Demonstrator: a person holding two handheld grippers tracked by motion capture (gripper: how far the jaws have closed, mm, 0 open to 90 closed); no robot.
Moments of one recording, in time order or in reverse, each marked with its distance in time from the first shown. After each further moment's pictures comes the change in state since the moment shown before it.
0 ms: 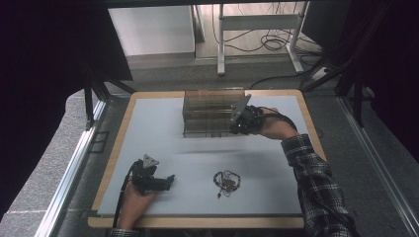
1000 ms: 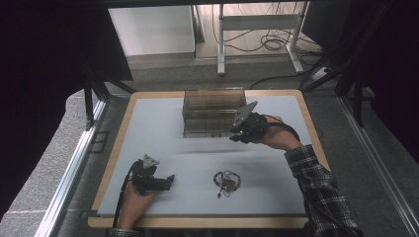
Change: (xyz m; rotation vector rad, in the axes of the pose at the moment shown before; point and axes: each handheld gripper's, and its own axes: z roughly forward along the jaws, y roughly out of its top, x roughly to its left) left arm 0.000 0.000 0.000 0.000 0.000 0.000; right arm 0.029 -0.005 -0.006 -0.057 -0.058 0.101
